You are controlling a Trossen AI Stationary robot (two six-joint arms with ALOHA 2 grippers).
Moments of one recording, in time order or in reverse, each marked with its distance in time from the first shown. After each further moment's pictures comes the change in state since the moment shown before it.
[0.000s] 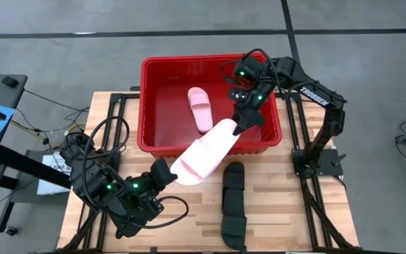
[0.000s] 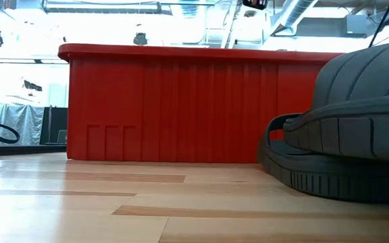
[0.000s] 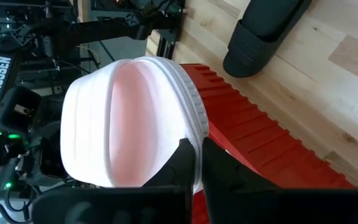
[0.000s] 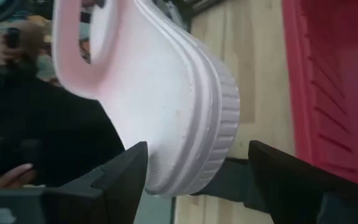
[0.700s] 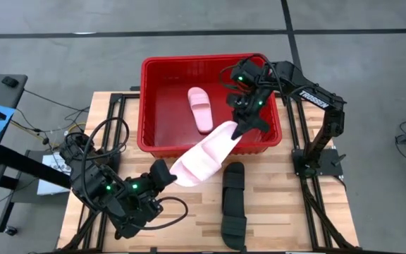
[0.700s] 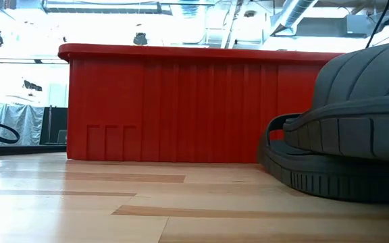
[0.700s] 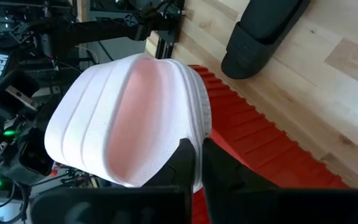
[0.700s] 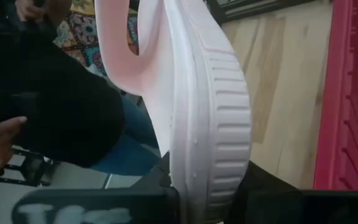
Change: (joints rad) left arm -0.001 0.000 0.000 -0.001 0.000 -0.015; right arm 0.068 0.000 0.000 0.044 -0.041 -0.173
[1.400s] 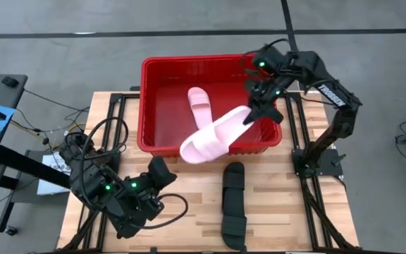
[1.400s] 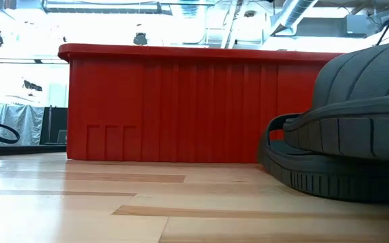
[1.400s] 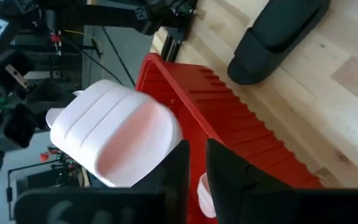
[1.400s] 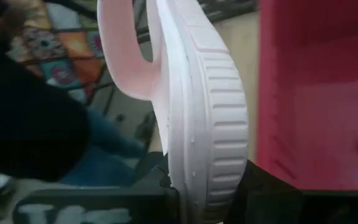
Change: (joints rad) left arm -0.018 0.000 0.001 0.002 -0.016 -0.108; right arm -0.145 -0.118 0.000 -0.093 0.116 -0.037
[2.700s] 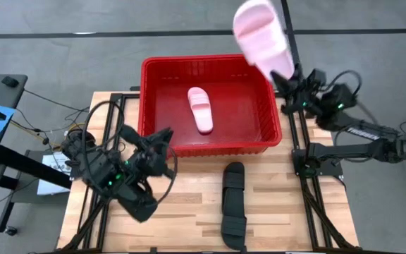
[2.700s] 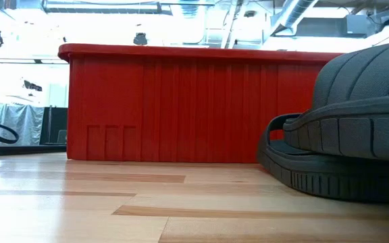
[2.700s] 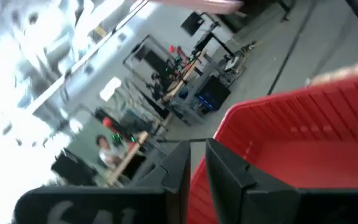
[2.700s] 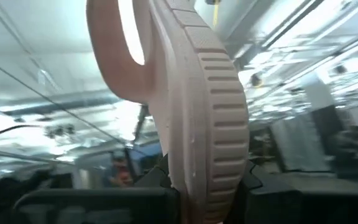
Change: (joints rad) left arm 0.113 -0.006 0.000 -0.001 -0.688 -0.765; right arm 0.120 -0.760 -1.226 2.054 0.863 0.472
